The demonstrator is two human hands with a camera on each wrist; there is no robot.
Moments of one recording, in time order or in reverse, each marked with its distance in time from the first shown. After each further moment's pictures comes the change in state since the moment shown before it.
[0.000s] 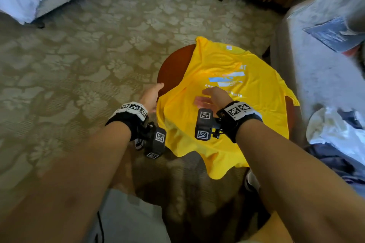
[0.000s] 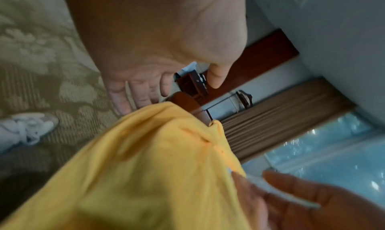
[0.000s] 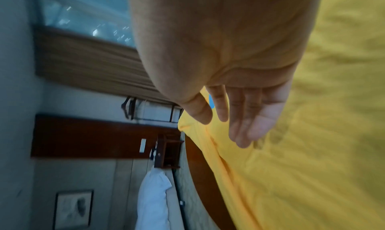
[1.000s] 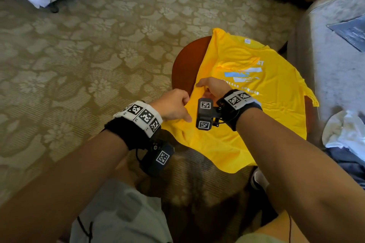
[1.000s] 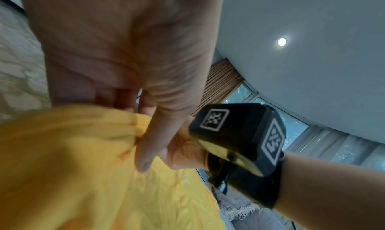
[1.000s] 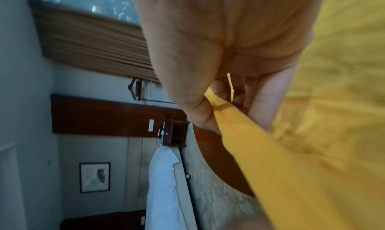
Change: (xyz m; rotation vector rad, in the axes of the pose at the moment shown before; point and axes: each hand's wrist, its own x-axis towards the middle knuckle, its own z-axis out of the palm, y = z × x) left_hand -0.061 0.001 0.007 0.900 -0.175 0.332; right_hand 0.006 -0.005 0.044 -0.427 0.029 -0.017
